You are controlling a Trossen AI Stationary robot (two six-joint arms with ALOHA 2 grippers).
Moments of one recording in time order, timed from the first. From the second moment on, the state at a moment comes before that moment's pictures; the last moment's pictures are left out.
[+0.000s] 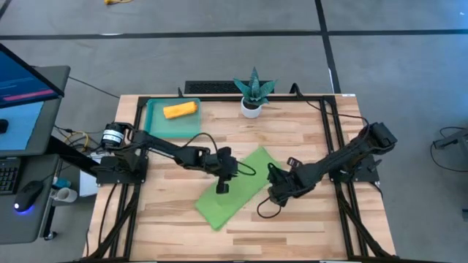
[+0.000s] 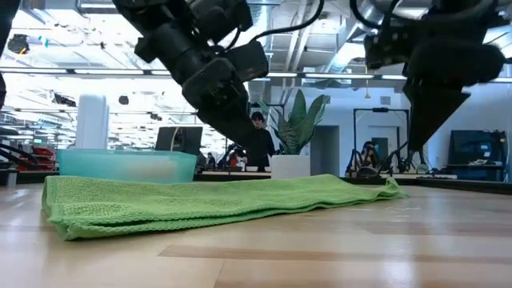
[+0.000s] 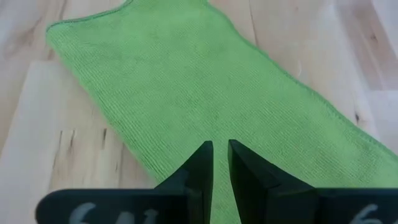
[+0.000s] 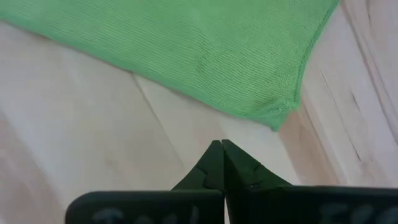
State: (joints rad) left arm -0.08 1.79 1.00 -0.02 -0.04 -0.04; right arm 0.44 1.63 1.04 -0.91 0.32 0.82
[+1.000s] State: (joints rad) left arm -0.07 1.91 1.02 -0.18 -0.25 -0.53; right arm 0.46 1.59 1.04 -0.91 0.32 0.84
